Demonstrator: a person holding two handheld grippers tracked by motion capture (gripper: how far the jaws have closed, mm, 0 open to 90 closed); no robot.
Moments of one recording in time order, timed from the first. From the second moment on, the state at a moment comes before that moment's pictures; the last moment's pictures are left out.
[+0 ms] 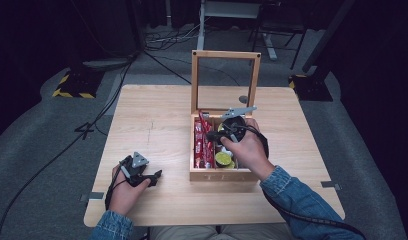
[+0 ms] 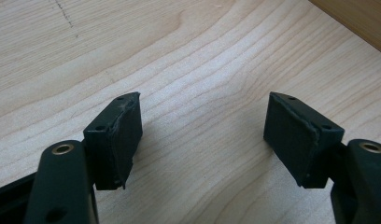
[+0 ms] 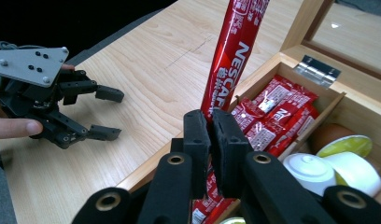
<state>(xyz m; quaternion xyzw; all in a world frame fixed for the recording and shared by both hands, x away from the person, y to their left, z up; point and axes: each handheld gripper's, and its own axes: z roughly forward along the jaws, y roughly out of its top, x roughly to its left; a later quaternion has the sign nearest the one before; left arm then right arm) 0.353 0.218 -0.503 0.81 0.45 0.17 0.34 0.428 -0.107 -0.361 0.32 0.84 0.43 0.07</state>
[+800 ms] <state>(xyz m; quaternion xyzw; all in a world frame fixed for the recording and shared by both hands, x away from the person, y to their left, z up) 0.356 0.218 -0.503 0.81 0.45 0.17 0.34 0.424 -0.175 -0.336 0.35 0.82 0.44 0.12</state>
